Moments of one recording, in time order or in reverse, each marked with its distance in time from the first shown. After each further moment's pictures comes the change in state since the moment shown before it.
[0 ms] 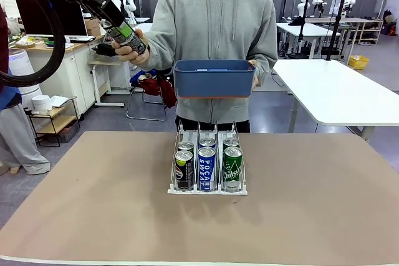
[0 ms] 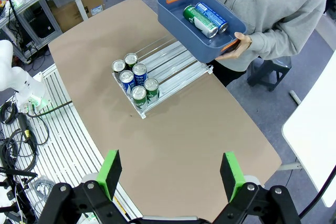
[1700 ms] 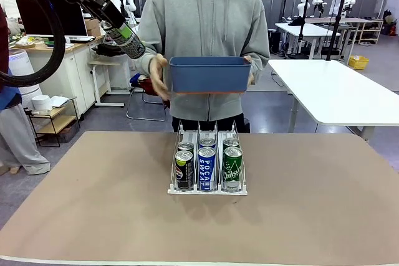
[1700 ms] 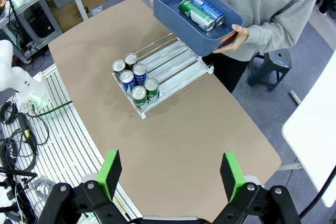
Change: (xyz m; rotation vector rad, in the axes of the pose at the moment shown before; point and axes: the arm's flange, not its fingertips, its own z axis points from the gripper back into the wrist) left arm 0.000 -0.001 -0.002 0.009 0.013 -0.007; right arm 0.000 0.000 0.000 0.000 0.000 0.000
